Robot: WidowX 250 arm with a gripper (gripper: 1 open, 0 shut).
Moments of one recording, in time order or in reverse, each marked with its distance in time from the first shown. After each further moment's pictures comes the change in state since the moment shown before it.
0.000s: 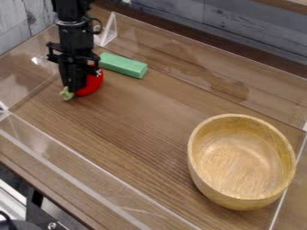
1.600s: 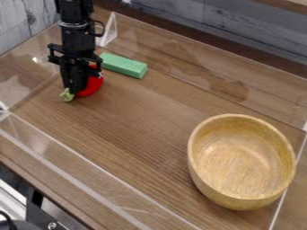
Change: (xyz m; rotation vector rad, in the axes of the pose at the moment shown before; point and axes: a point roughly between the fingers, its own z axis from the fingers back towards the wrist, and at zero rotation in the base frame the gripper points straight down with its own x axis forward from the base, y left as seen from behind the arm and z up) arm 0.005 0.000 -0.005 0.016 0.000 0.028
